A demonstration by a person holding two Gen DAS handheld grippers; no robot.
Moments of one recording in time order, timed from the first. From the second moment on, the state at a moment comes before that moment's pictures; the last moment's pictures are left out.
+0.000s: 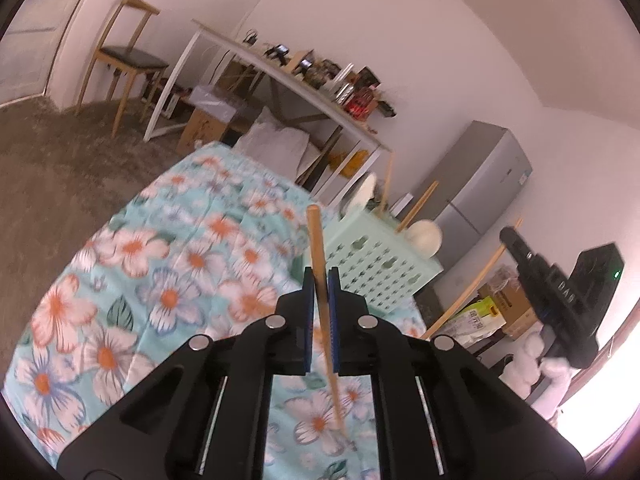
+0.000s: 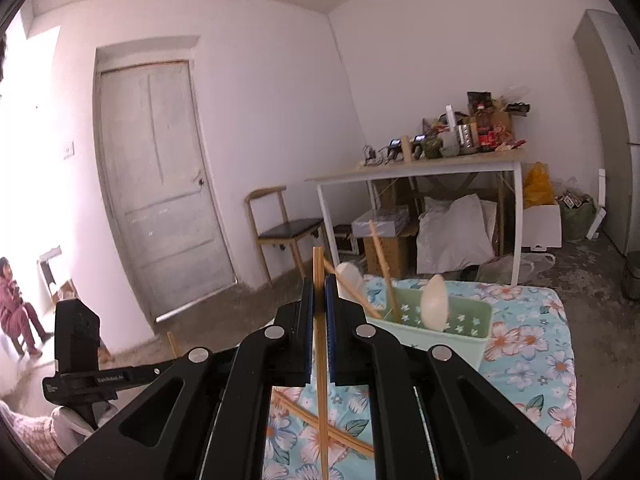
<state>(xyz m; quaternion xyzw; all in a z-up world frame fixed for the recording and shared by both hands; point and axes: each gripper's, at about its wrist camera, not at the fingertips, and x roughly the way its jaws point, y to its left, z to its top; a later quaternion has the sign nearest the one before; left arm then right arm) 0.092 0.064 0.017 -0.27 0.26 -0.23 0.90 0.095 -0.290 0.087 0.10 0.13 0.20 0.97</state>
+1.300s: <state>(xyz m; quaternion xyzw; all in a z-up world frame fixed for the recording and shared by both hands) 0.237 -0.119 0.128 -0.10 0.13 -0.26 0.95 0.074 -0.350 0.103 0.16 0.06 0.20 0.97</state>
